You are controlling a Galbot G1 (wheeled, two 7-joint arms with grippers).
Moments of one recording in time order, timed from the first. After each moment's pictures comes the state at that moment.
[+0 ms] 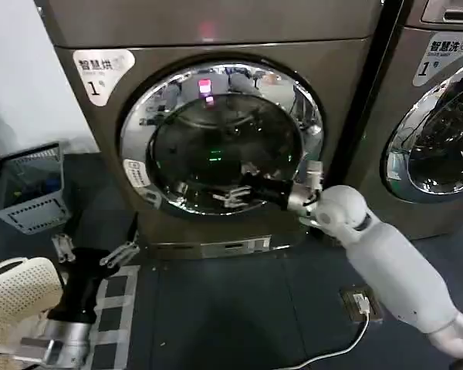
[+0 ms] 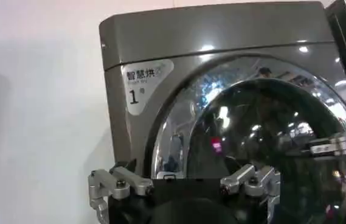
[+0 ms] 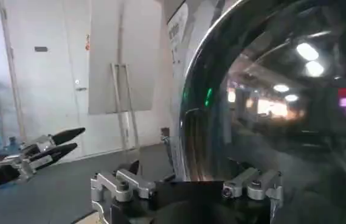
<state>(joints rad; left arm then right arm) 1.65 -1.44 -0.68 -2.44 -0.06 -0.02 0.12 -0.43 1.00 -0.13 1.67 0.91 -0.29 -0.60</state>
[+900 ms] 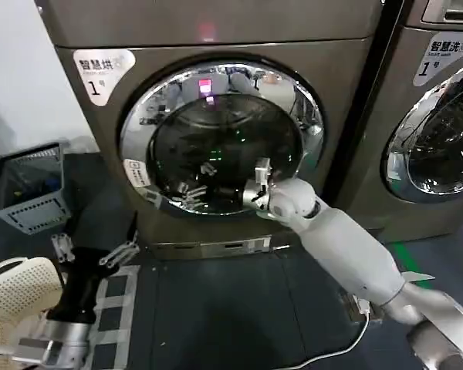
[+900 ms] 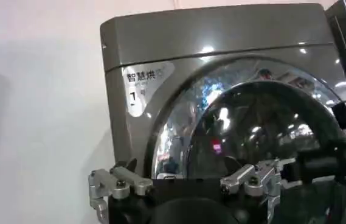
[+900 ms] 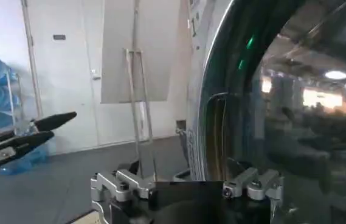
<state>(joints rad) 1.66 -1.44 -0.69 -2.45 -0.06 -0.01 0.12 -0.30 1.14 -0.29 1.51 0.85 -0.22 -0.59</state>
